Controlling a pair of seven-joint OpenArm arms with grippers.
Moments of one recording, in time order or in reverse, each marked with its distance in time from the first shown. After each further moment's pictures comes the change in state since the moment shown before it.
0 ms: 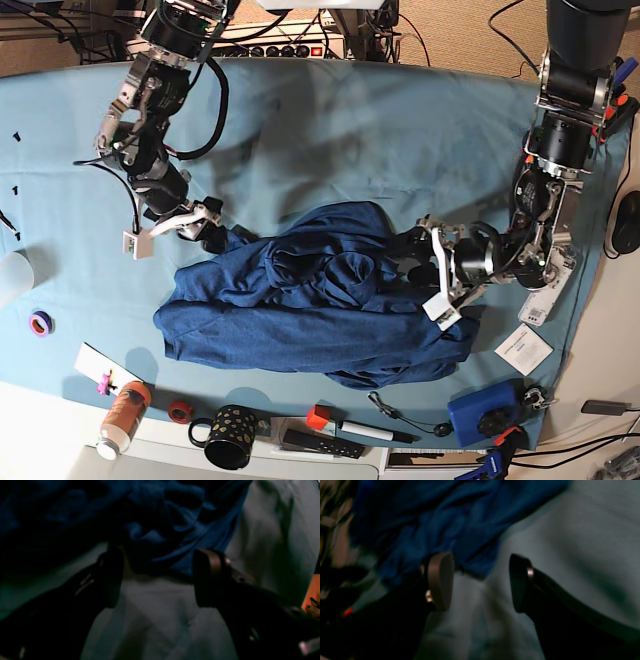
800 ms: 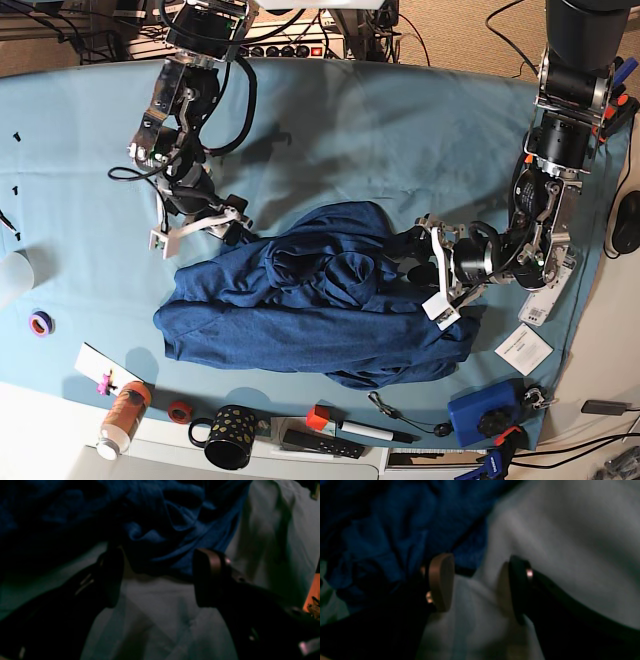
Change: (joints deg) left arm 0.0 0.0 0.0 0.0 0.7 0.0 0.0; right arm 0.1 -4.0 -5.9 -3.9 -13.5 -7.9 6.3
